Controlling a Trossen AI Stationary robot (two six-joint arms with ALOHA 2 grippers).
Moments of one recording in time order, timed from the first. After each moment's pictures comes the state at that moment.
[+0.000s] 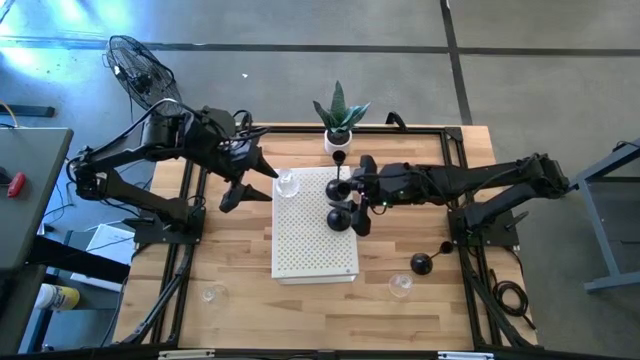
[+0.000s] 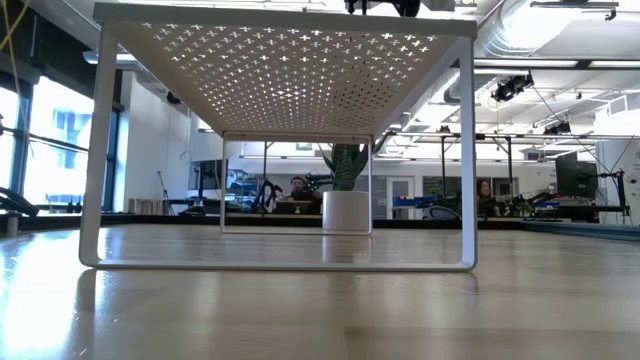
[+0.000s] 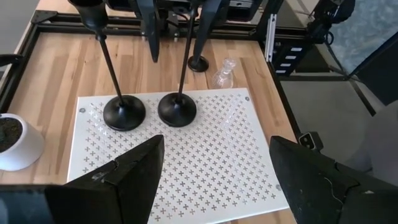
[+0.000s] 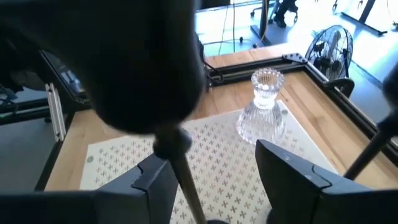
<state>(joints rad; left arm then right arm) 0.11 1.20 1.64 -1.02 0.28 0.02 0.10 1.37 1.23 -0.25 0.19 0.21</state>
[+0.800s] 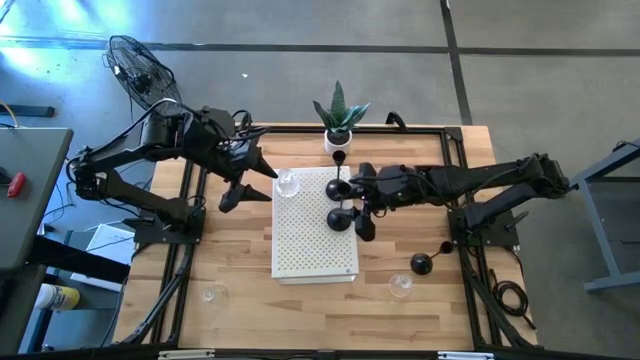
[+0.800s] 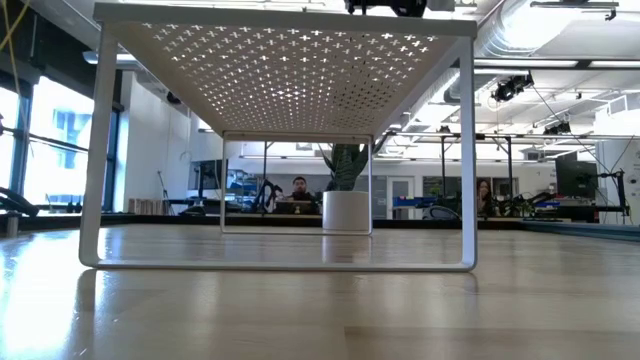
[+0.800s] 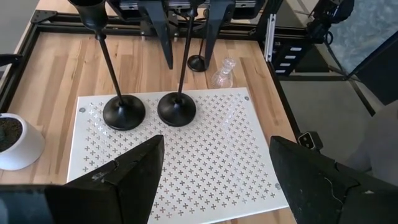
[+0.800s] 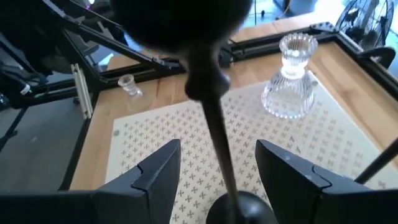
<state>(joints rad) 0.11 1.20 1.64 -1.02 0.28 0.02 0.10 1.37 1.23 -0.32 0.08 0.27</state>
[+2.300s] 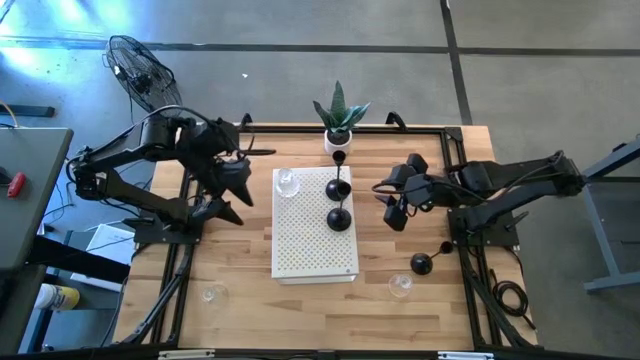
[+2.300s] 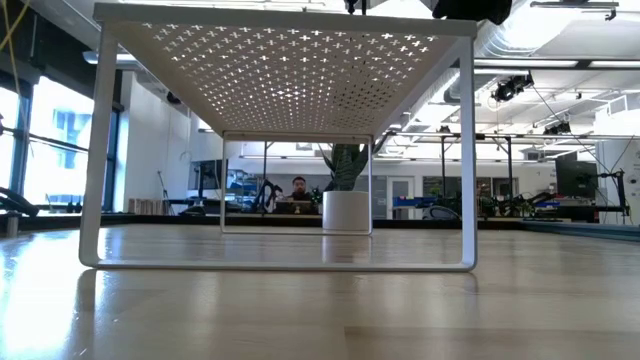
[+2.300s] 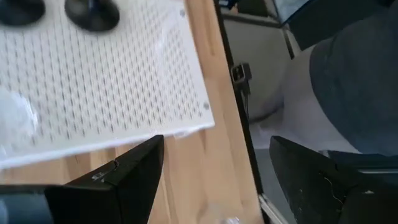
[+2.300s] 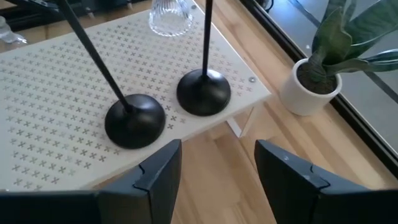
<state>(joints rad) 0.11 1.20 1.64 -1.34 0.54 -0.02 0.19 1.17 1.23 -0.86 0.46 0.45</state>
